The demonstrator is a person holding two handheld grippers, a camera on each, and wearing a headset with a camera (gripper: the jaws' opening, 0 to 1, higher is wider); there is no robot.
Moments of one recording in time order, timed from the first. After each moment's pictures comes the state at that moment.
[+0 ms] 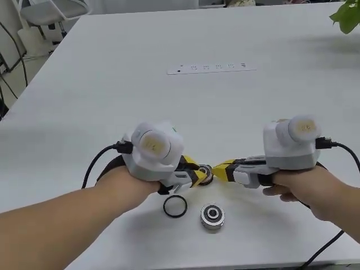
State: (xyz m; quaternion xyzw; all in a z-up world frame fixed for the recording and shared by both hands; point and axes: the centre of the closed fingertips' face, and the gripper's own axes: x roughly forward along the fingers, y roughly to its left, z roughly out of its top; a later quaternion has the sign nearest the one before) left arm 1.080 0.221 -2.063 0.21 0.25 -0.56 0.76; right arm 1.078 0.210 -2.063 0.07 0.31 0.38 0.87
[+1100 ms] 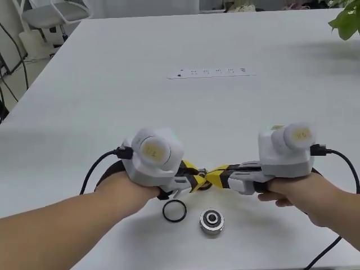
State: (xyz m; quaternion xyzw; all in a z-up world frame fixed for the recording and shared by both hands) left arm 1.079 0.221 -2.063 0.21 0.25 -0.56 0.76; right arm 1.075 0.223 -2.060 0.06 0.30 0.40 0.86
